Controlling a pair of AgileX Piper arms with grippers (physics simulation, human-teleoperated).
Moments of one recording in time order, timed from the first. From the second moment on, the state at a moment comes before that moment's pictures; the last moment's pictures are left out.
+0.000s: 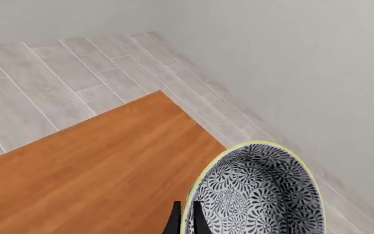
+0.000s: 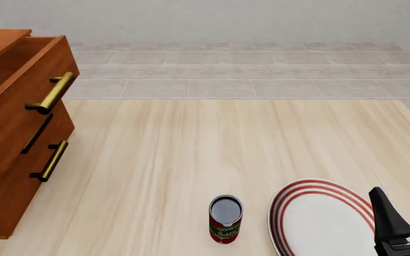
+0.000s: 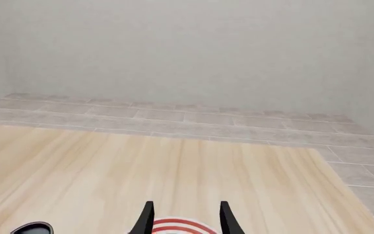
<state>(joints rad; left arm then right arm) 0.53 1.11 -1.25 0.40 -0.47 0.07 0.00 -0.03 0.01 -0.05</state>
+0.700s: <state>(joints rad) 0.57 1.22 -1.28 0.36 -0.46 0.07 0.00 -0.04 0.02 -0.06</state>
